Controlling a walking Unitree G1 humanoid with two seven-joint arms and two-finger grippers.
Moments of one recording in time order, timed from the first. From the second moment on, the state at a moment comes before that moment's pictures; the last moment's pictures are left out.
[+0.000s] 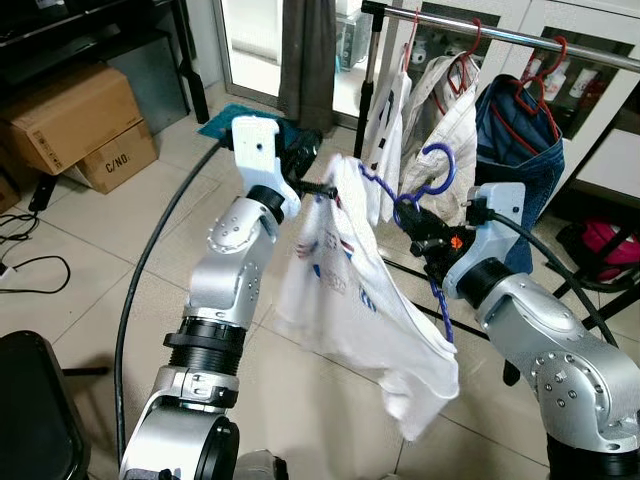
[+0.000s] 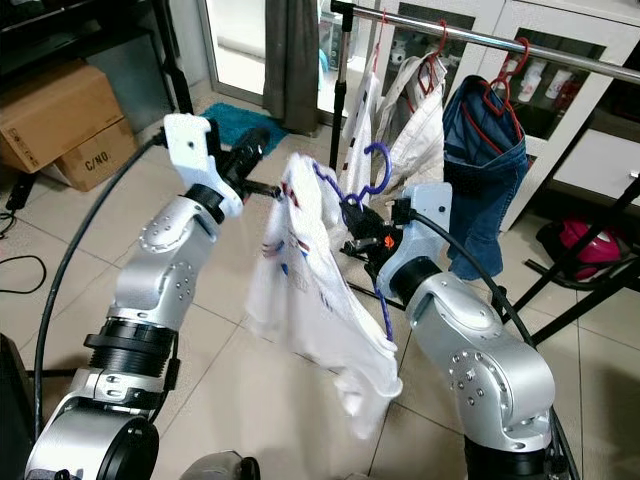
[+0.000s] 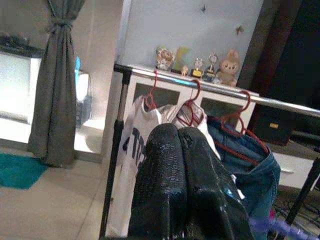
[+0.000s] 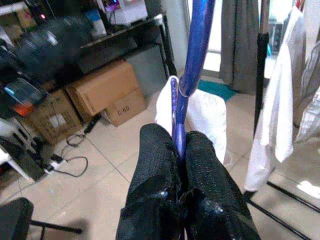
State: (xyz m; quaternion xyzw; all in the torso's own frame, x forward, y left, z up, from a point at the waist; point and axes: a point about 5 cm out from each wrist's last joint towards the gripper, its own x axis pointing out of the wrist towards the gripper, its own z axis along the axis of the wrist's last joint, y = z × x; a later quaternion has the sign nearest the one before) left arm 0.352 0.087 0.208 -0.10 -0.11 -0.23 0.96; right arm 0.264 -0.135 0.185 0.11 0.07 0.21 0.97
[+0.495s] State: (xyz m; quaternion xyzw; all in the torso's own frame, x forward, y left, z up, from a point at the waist) left arm 0.344 0.063 0.165 0.02 0.02 -0.27 0.96; right arm 0.262 -0.129 0.183 0.13 0.08 0.24 0.96
